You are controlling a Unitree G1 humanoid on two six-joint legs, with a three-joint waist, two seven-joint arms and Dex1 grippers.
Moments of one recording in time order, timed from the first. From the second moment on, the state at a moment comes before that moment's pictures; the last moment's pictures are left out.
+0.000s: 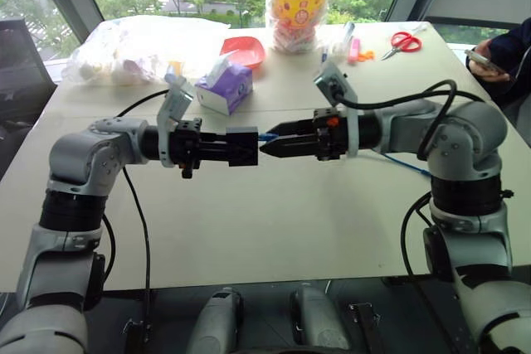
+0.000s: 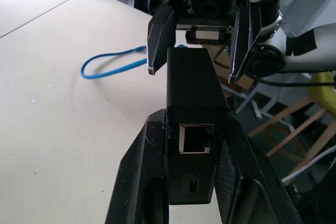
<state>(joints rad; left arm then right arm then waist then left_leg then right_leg) -0.71 0.67 -0.02 0.01 -0.71 0.88 -1.30 -0.91 -0.52 0.02 -0.17 0.81 1.32 0.87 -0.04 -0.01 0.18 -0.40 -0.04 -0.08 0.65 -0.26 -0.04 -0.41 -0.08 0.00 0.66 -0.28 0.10</state>
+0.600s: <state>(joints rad) -0.70 0.67 -0.02 0.00 -0.71 0.89 -1.31 -0.91 -0.52 0.02 -0.15 0.86 1.32 0.85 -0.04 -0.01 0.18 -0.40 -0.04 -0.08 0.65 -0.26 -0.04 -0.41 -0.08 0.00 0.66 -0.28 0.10</state>
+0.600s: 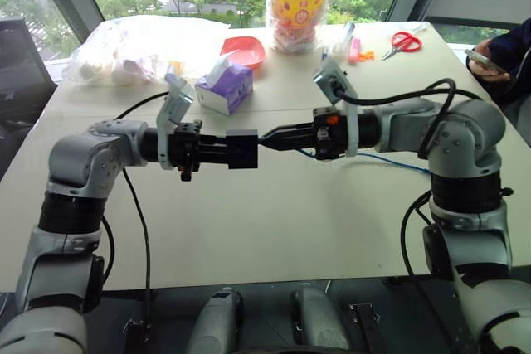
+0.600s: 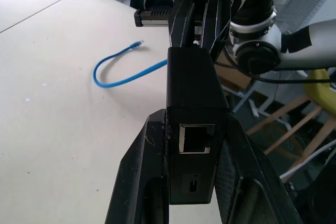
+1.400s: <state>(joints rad) -0.67 0.75 0.02 -0.01 -0.76 0.91 -1.31 -0.78 -0.73 0.11 -0.01 0.62 0.98 0.95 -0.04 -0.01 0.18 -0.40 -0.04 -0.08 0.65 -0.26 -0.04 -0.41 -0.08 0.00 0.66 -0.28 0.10</state>
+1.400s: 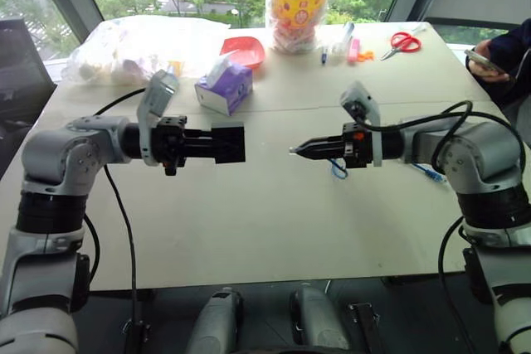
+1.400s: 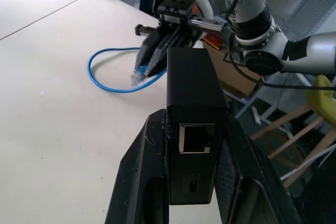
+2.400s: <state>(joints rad) -0.54 0.28 -0.14 0.51 -0.15 -0.17 -0.89 -0.73 -0.44 -0.45 -0.31 0.79 1.41 0.35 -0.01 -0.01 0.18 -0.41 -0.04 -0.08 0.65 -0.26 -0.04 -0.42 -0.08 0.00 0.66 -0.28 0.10</state>
